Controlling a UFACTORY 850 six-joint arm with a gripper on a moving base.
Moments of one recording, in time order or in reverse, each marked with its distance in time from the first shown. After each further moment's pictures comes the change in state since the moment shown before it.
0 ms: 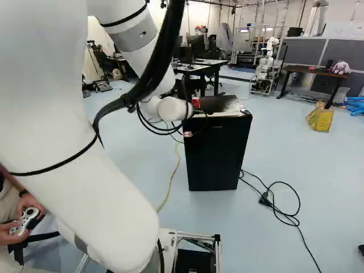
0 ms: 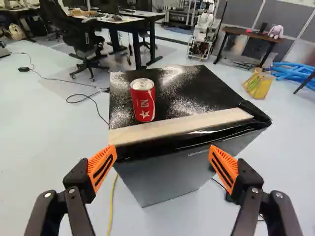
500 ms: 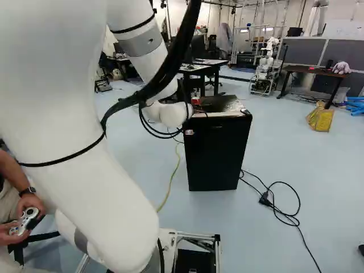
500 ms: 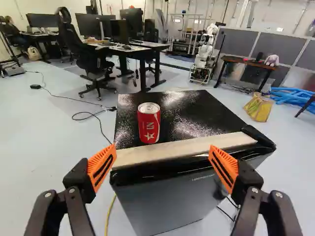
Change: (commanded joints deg) arm 0.0 -3.4 0.0 -1.8 12.2 0.0
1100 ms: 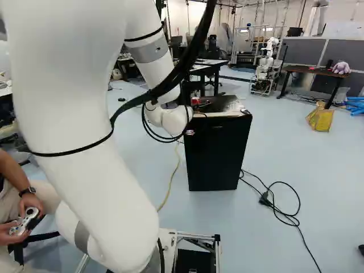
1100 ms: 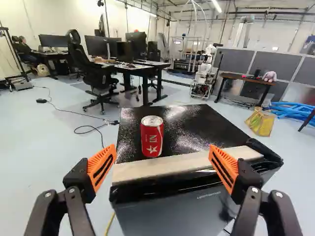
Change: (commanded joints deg) arm 0.4 -4.4 -0.5 -0.1 10.0 0.0
